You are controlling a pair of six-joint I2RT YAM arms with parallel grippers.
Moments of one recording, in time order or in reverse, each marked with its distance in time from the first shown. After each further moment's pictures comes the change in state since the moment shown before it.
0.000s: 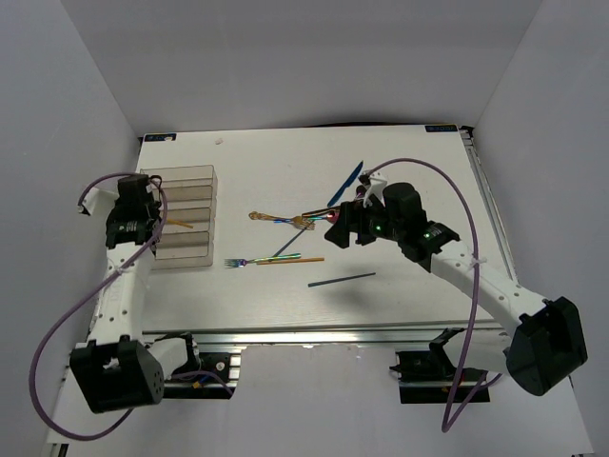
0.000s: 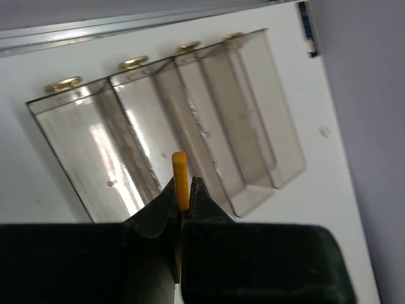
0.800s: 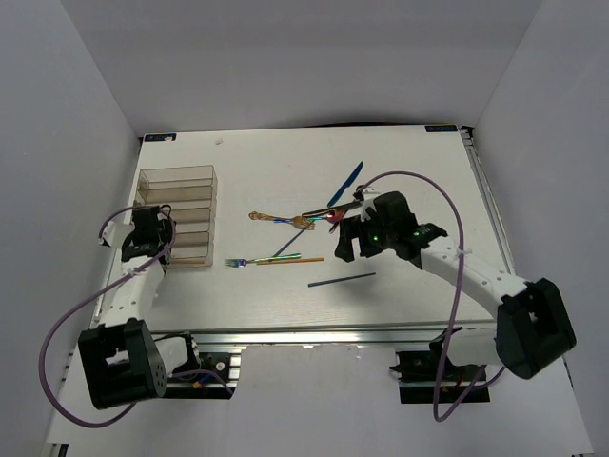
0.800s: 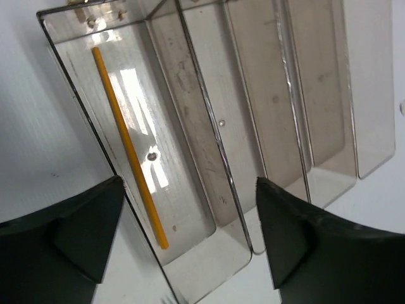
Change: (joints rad) left arm 0.074 0.066 -0.316 0.188 0.119 -0.081; right arm -0.014 0.064 -0.067 -0.102 0.071 -0.117
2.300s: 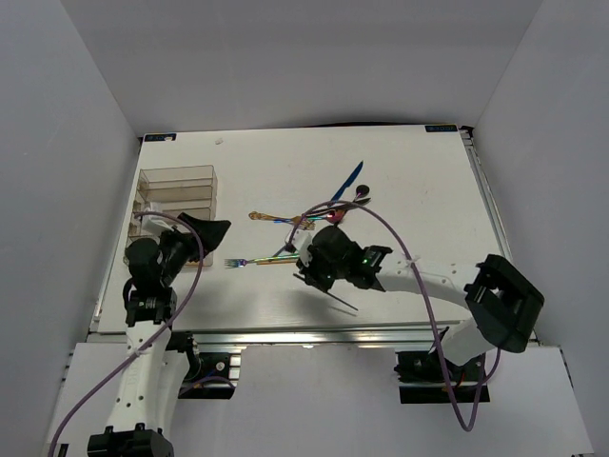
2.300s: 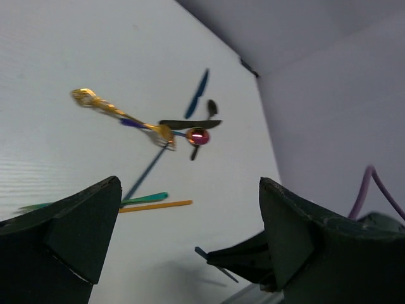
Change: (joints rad) left arm -0.095 -0.559 -0.230 0.316 0.881 0.318; right arm 0.451 0.225 0.025 0.119 0.137 -0.361
